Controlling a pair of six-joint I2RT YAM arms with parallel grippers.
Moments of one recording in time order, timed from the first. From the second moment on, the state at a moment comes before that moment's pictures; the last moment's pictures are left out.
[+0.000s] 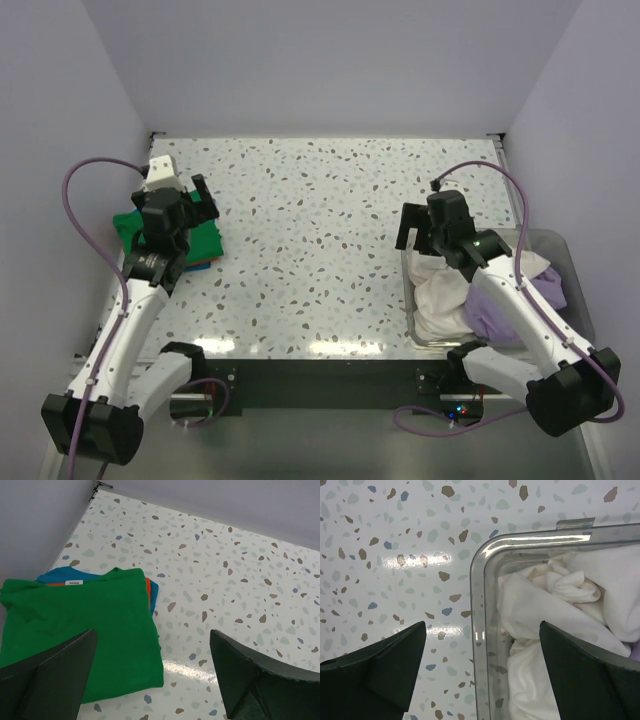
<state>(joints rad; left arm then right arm) -0.15 0.91 0.85 -0.27 -0.36 -0.25 0.39 1.08 0.97 -0.68 0.22 0.44</state>
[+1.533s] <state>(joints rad) -0.15 0.93 0.79 -0.25 -0.36 -0.27 -0.36 1.20 0.80 -0.91 0.34 0.73</state>
